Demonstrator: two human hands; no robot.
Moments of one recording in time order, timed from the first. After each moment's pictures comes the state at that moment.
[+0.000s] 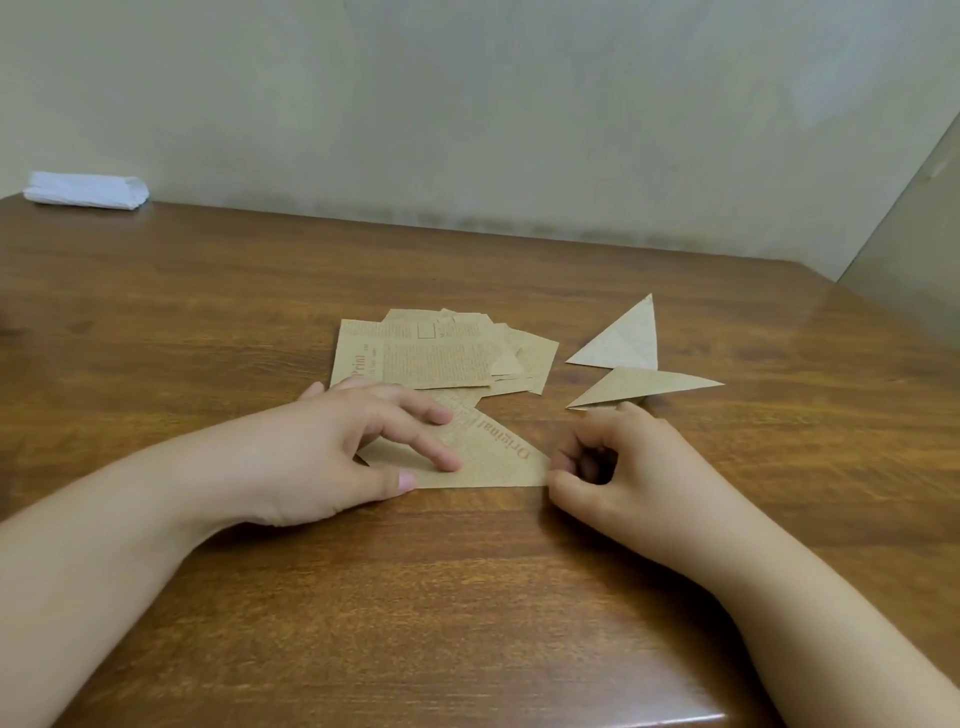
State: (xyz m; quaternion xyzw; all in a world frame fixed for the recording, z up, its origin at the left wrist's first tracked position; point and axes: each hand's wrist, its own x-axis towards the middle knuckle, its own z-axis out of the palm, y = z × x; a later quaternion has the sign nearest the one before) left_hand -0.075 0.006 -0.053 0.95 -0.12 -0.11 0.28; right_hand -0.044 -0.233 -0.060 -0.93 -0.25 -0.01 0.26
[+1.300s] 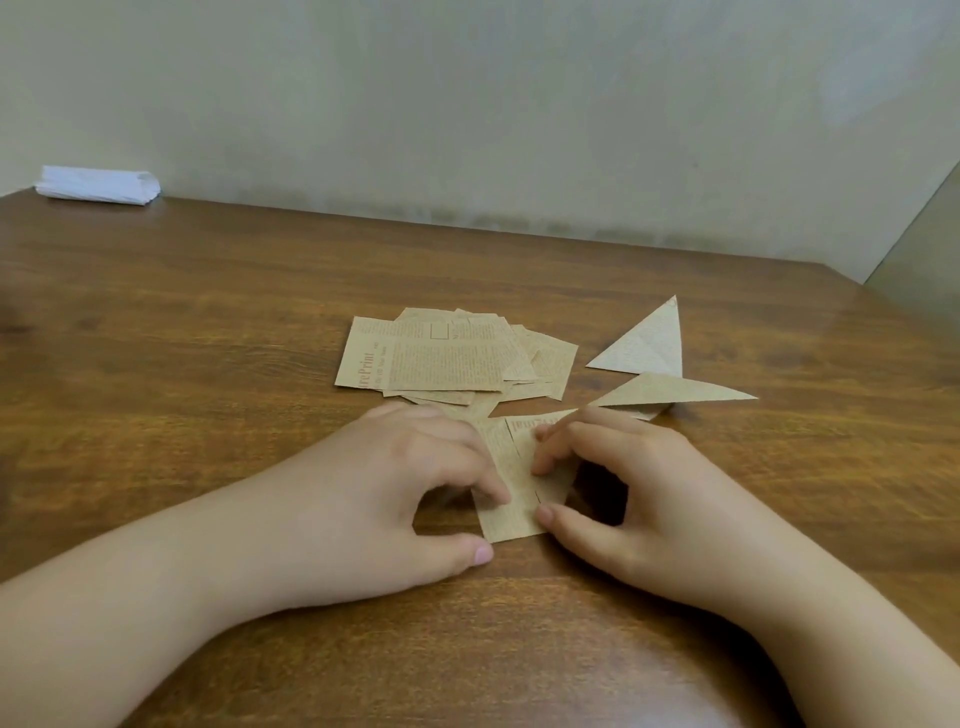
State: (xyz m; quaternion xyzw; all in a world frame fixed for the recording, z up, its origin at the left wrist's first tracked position) left_hand -0.083 -0.013 -0.067 0.93 -0.27 0.04 0.23; right_hand -0.037 -0.233 -0.065 -0.90 -0.39 -0.02 0.22
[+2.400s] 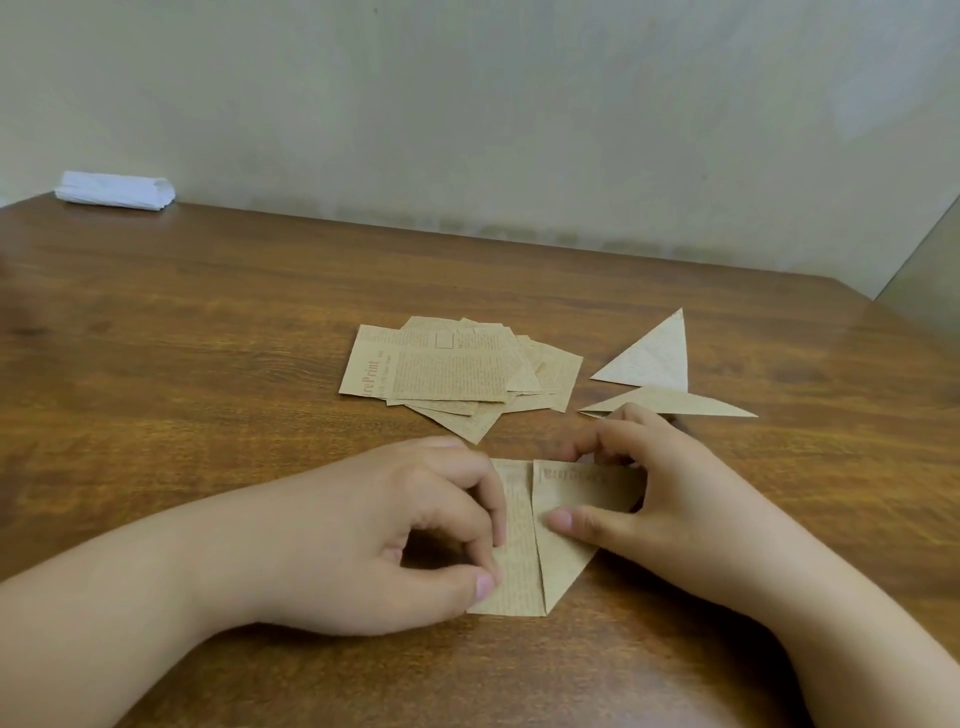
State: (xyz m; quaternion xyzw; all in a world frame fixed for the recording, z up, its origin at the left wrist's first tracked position) left_hand -0.089 -0.014 -0.063 0.90 -0.31 -0.03 0.29; right_hand -0.035 -0.236 -0.056 -0.92 -0.26 0.04 0.28
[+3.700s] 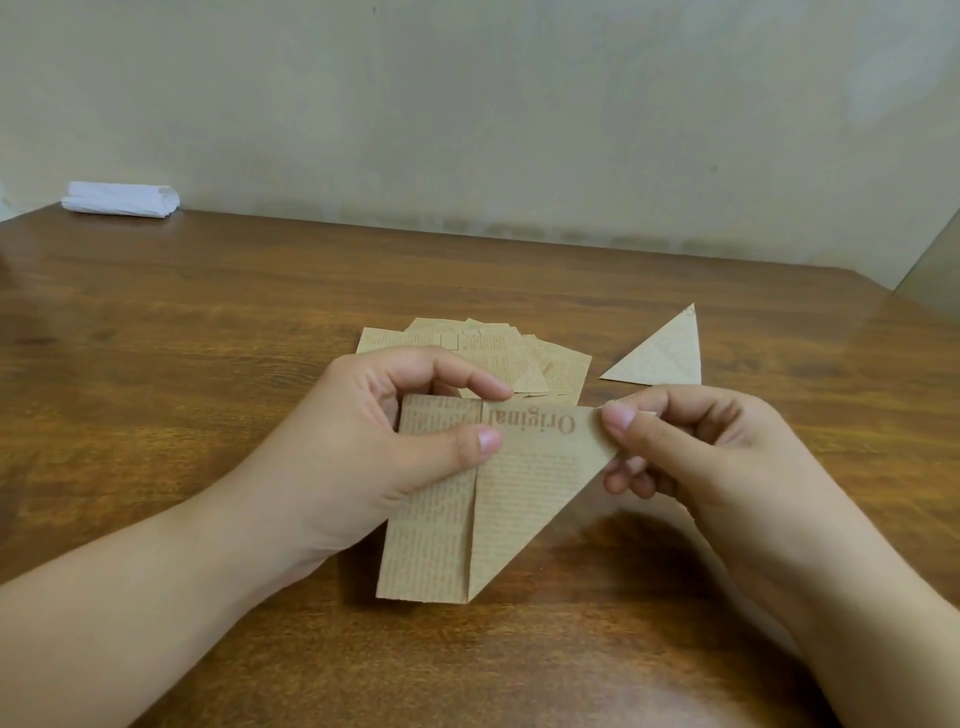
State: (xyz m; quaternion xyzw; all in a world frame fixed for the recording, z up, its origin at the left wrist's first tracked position) left_hand -0.081 -0.025 -0.047 0.73 -0.06 0.06 0.68; right_hand -0.043 -0.226 -0.042 -0.74 -0.15 0.07 0.65
